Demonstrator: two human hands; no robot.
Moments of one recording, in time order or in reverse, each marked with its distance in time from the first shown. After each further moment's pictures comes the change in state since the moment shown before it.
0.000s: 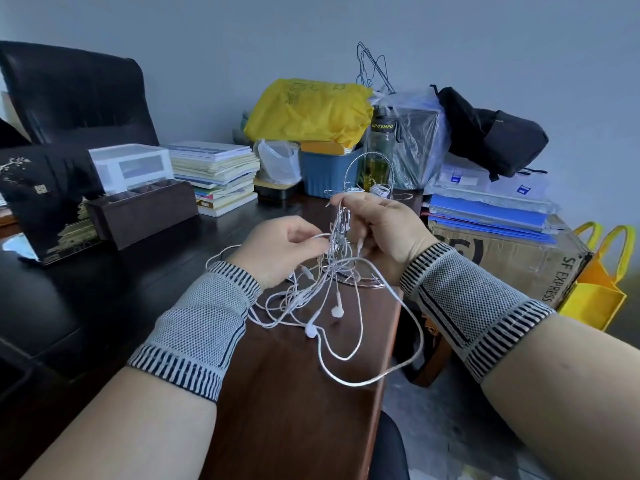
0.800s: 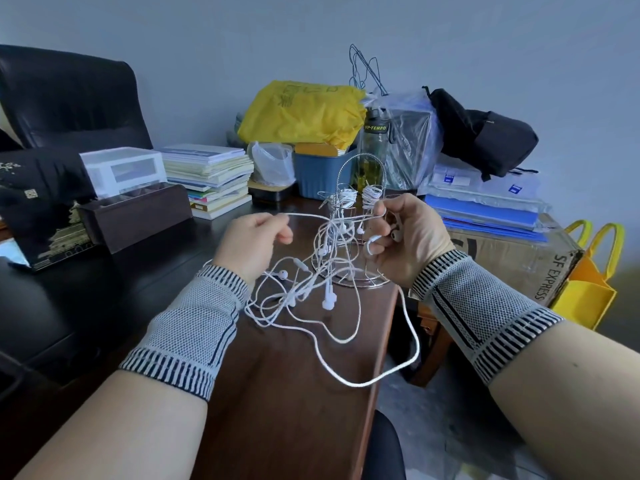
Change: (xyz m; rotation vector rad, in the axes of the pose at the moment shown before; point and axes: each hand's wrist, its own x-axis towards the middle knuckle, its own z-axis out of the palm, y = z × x) left_hand 0.005 -0.006 -0.002 -0.338 0.319 -0.096; right_hand -0.005 -0.004 -0.026 0.358 0.160 0.157
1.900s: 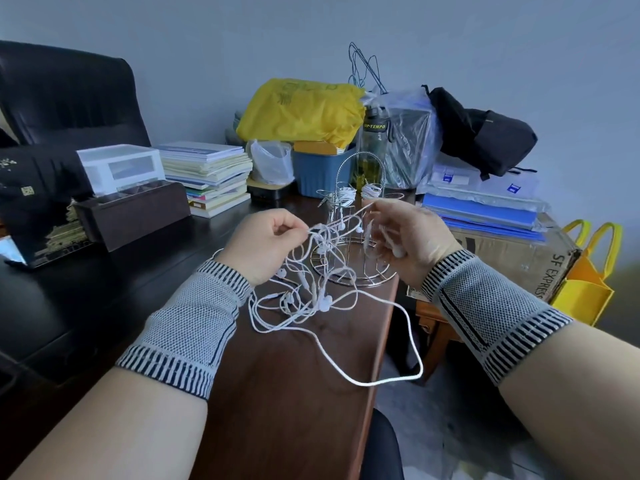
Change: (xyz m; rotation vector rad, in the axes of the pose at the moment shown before) left_hand -0.006 0.007 0.000 0.325 -0.201 0.226; right_hand -0.001 0.000 -0.011 -0.327 0.056 -0.171
